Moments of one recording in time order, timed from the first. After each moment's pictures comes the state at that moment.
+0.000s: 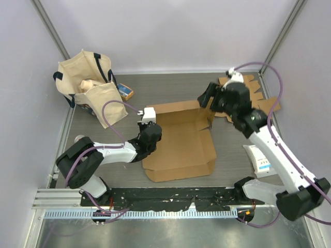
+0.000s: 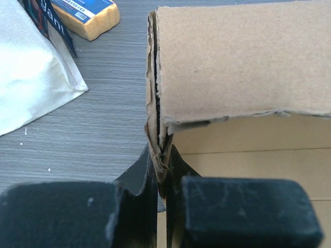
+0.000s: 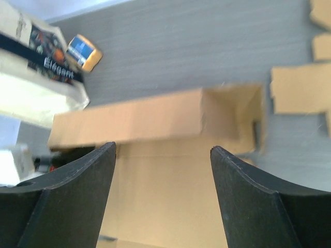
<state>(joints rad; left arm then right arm) -0.87 1.56 0.66 0.50 -0.93 -0.31 0.48 1.08 1.09 -0.44 0.12 0.56</state>
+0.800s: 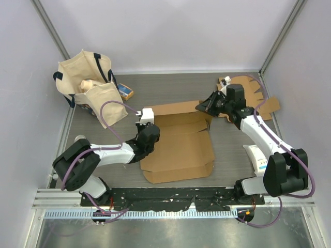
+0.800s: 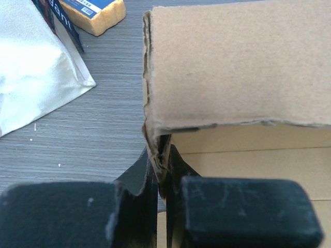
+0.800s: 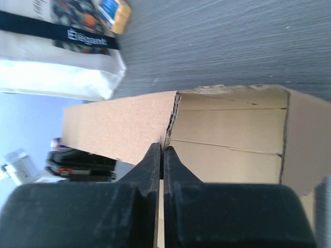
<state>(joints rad) -0.86 1.51 0.62 0.47 -0.92 -0.31 0.23 1.38 1.06 -0.27 -0.41 0.67</state>
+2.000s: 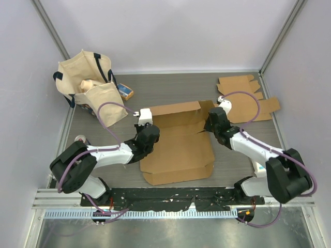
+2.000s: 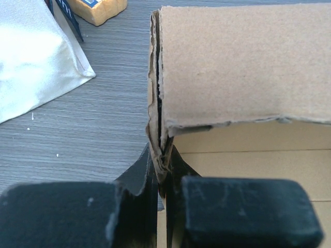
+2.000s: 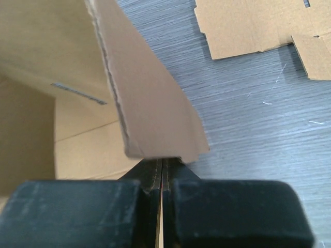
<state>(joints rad) -0.86 1.48 0.63 0.38 -0.92 -0.40 0.45 1.28 0.68 -0.05 0.33 0.57</state>
